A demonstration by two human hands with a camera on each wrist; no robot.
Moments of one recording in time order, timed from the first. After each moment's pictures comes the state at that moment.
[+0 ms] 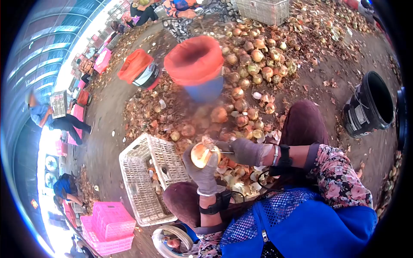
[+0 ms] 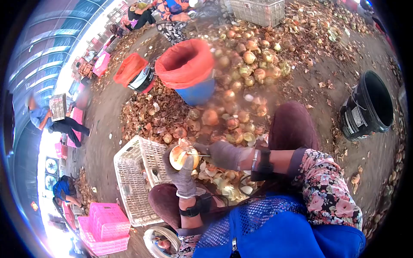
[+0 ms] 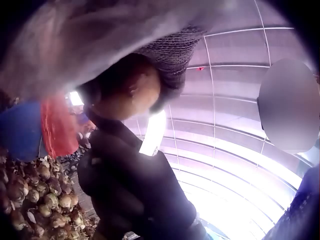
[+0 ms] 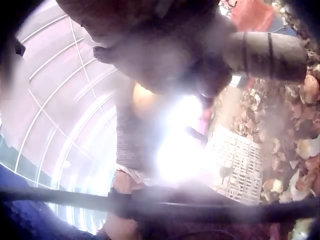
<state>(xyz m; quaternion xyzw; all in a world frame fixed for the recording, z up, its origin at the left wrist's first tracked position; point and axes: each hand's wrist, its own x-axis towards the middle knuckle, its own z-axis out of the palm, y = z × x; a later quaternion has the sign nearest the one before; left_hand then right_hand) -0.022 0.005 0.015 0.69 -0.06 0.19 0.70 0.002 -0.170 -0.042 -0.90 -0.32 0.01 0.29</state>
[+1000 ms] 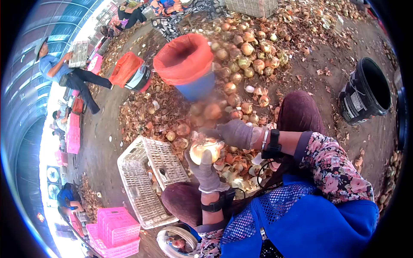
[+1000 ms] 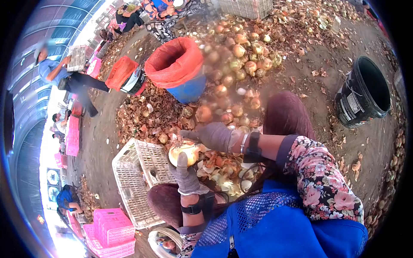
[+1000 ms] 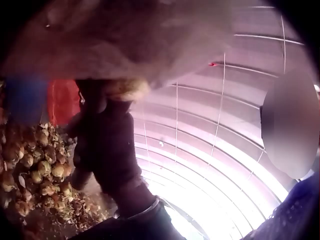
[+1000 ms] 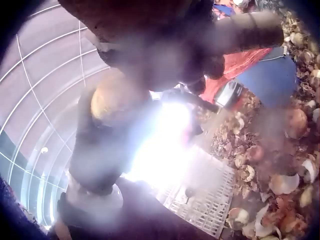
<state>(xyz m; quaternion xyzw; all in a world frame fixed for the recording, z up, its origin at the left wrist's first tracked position) -0.031 -0.015 0.017 0.64 0.02 0.05 0.77 0.032 -0.187 0.011 -0.93 -0.27 0.04 0.23</state>
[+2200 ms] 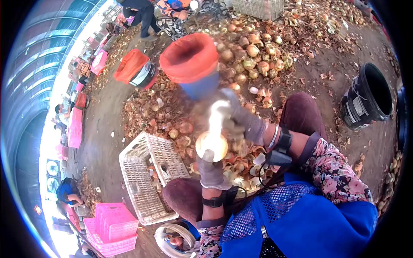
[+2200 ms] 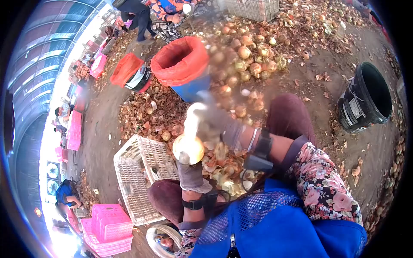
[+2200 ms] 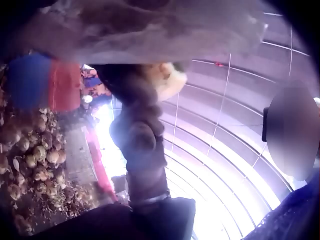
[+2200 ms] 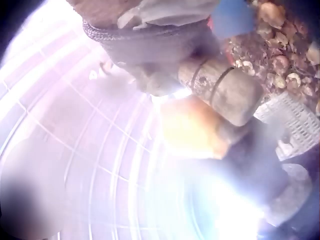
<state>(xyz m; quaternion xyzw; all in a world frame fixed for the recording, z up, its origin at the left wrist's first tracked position) -0.034 -0.027 0.031 0.49 0.02 -0.02 0.87 0.033 -0.204 0.037 -0.38 -0.04 0.18 0.91</state>
